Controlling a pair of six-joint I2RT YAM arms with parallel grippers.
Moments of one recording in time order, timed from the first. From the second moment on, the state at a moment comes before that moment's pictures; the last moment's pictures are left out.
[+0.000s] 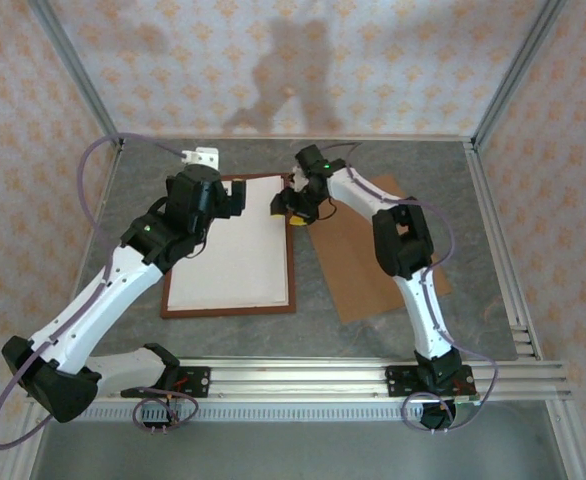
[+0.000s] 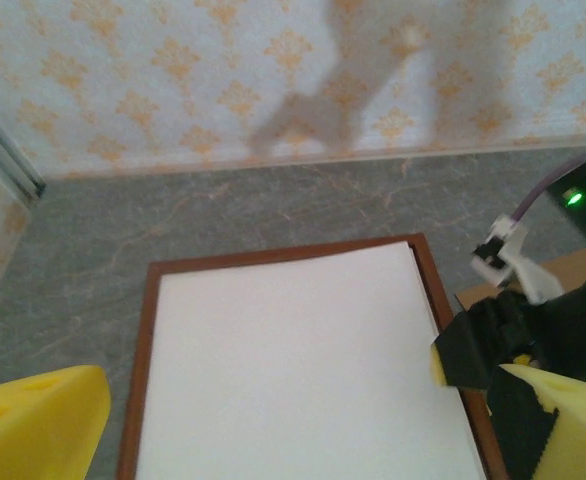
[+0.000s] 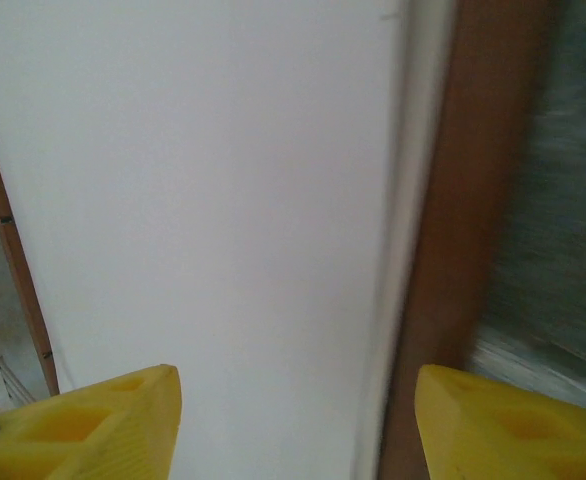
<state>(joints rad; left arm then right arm) -0.52 1.17 1.24 -0.61 -0.52 -0.25 0.50 2.32 1.96 -0.82 -0.56 0.53</state>
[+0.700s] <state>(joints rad) -0.51 1.69 1.22 -0.45 -0.27 -0.44 0.35 1.89 1.40 -0.61 -0.33 0.49</state>
